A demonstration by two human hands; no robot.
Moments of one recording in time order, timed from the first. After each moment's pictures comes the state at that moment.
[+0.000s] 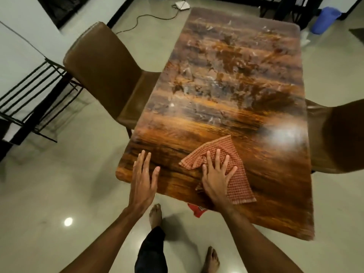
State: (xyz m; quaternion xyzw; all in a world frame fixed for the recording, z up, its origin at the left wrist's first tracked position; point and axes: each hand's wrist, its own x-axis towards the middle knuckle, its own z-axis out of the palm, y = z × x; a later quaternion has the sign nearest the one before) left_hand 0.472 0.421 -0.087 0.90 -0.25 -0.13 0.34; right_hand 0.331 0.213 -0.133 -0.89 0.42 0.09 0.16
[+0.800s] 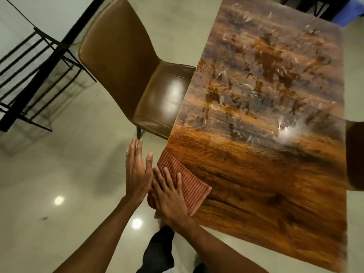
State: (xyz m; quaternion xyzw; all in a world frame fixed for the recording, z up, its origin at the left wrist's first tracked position) left_hand 0.667 0.441 -0.100 0.90 -0.17 -0.14 0.38; right_hand 0.524 0.394 -0.149 -0.98 0.13 0.12 0.12
